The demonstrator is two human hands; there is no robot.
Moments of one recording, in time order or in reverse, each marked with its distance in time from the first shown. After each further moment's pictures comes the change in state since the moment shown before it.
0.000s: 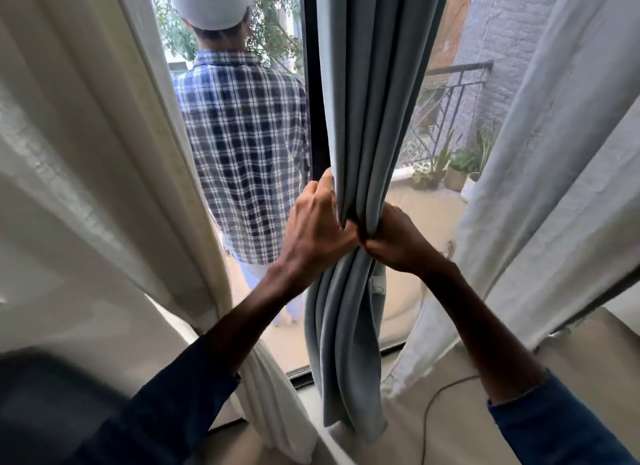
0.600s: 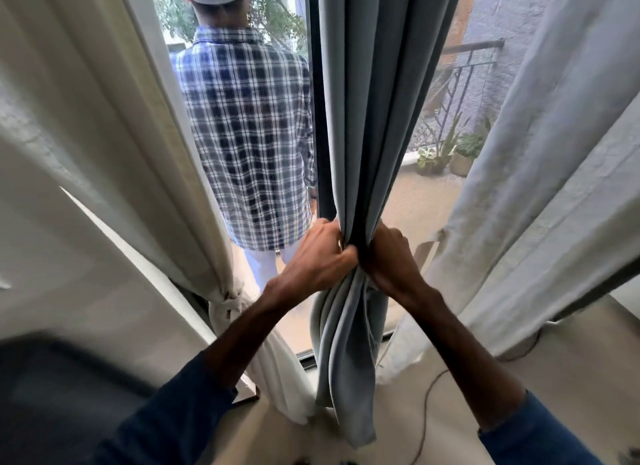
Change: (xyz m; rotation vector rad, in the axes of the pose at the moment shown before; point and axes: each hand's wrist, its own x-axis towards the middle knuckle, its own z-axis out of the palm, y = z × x) left_hand -0.042 -0.028 0.023 -0.108 -0.426 -0.125; right_hand -0.031 0.020 0.056 -0.170 -0.019 0.173
